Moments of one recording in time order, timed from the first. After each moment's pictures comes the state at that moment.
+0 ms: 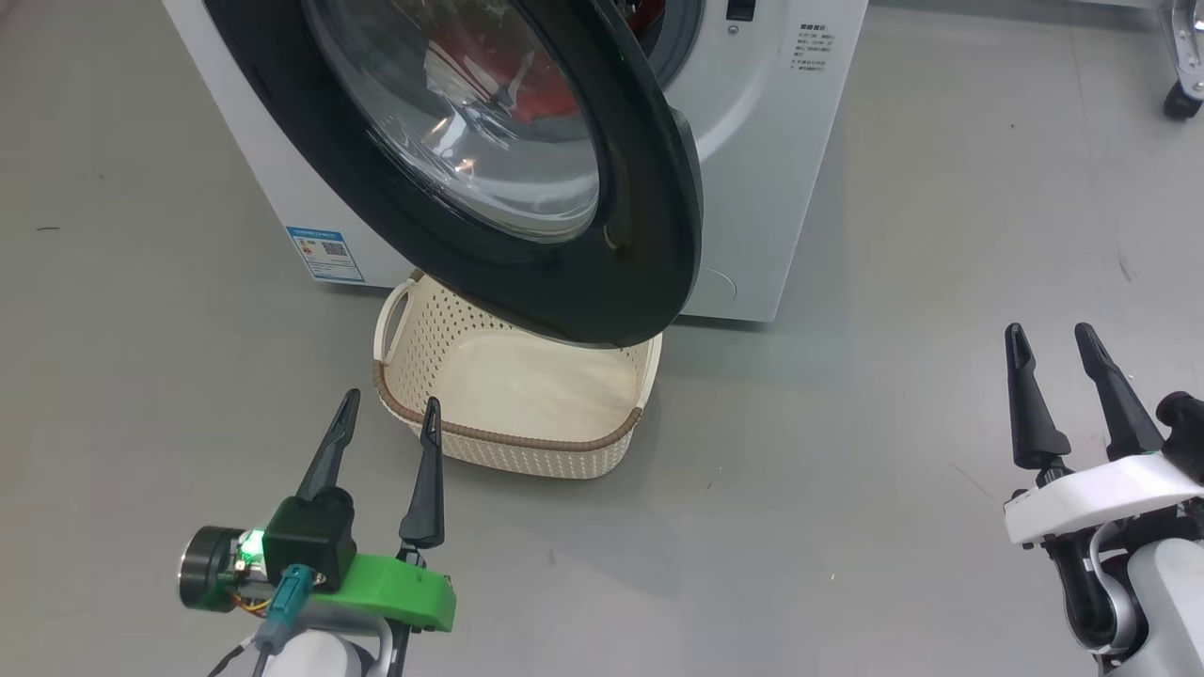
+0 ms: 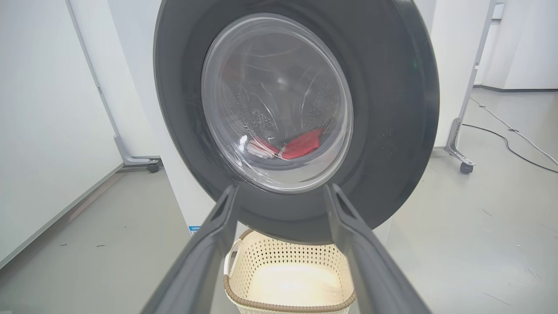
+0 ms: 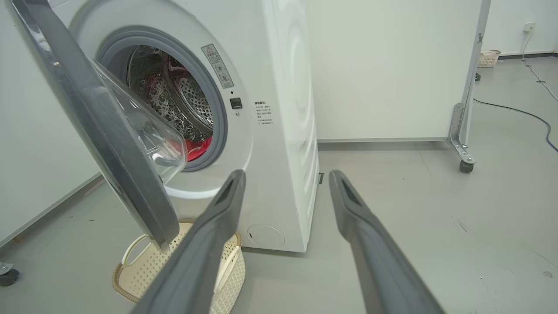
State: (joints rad) left arm -0.11 0.04 -0.30 0.16 -0.25 0.12 -0.25; right arm -0.11 -0.31 0.19 0.18 0.59 0.10 -0.23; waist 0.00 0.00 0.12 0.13
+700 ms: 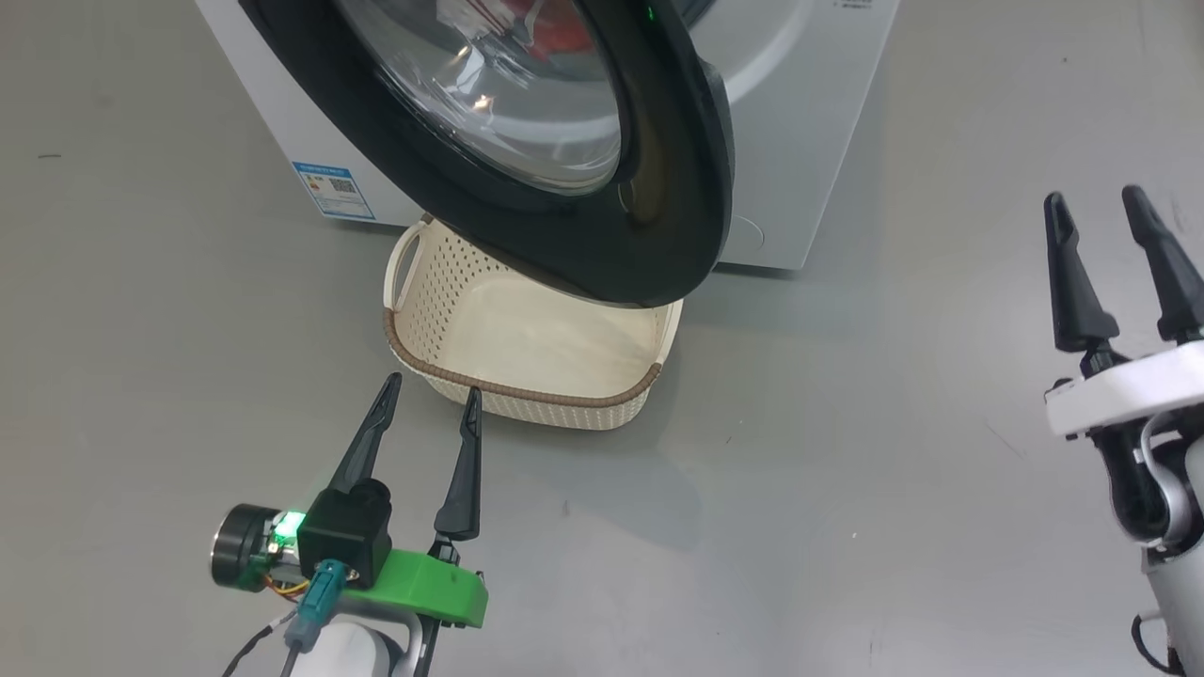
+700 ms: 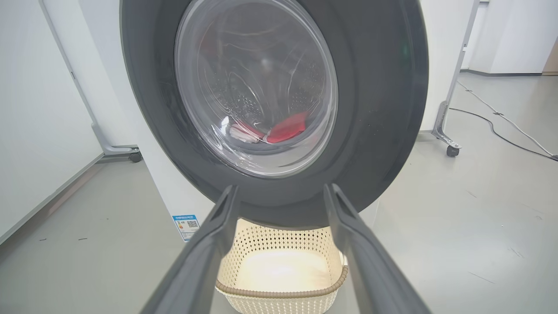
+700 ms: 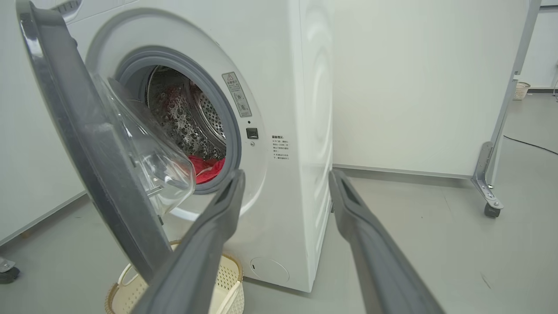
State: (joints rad) left arm -0.13 0.04 -0.37 0.12 -0.25 0.12 -0.25; right arm -0.25 -0.38 0.19 0.11 0.58 0.11 -0.17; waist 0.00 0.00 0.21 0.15
